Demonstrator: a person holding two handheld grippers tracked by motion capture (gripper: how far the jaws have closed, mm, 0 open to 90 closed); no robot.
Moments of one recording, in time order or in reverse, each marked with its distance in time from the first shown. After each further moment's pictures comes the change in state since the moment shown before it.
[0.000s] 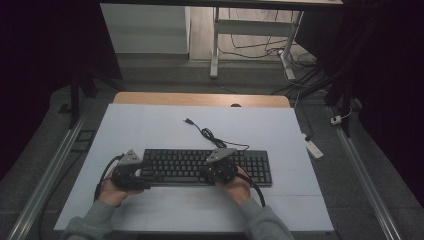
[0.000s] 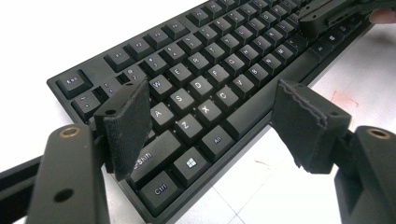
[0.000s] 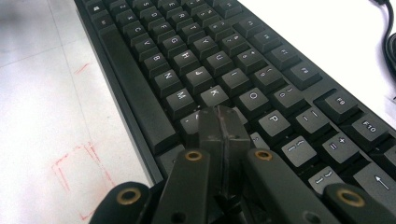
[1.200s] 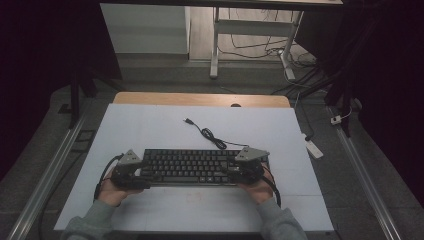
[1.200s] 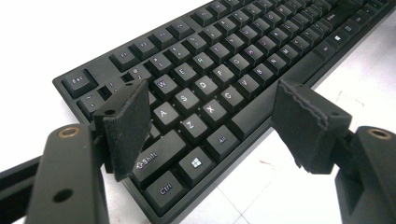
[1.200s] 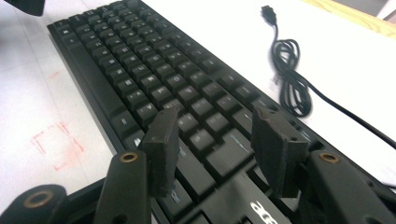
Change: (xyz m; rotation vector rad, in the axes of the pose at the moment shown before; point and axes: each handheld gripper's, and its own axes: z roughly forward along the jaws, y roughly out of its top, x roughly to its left) left arm 0.001 -0.001 0.000 -0.005 0.012 -0.003; right arm -0.023 -0.030 -0.065 -0.144 -0.135 0.042
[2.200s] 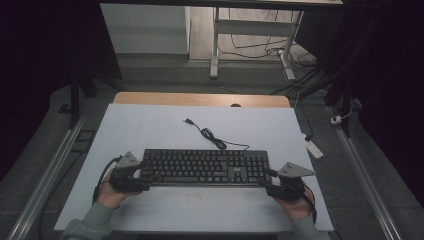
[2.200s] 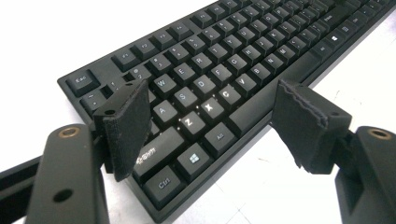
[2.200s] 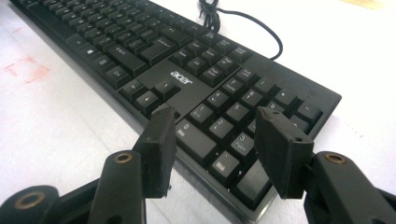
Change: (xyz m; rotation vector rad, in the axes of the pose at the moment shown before) left arm -0.004 -0.006 -0.006 -0.021 0.020 0.009; right arm -0.028 -0.070 -0.087 -0.003 -0.127 0.096
